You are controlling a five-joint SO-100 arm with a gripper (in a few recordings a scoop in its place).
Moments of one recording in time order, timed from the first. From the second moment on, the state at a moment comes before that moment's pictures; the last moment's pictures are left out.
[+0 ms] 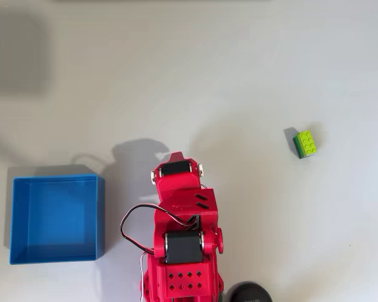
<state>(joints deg) 1.1 185.6 177.7 50.8 -5.6</state>
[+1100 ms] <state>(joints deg) 18.7 141.8 142.6 49.2 3.4</state>
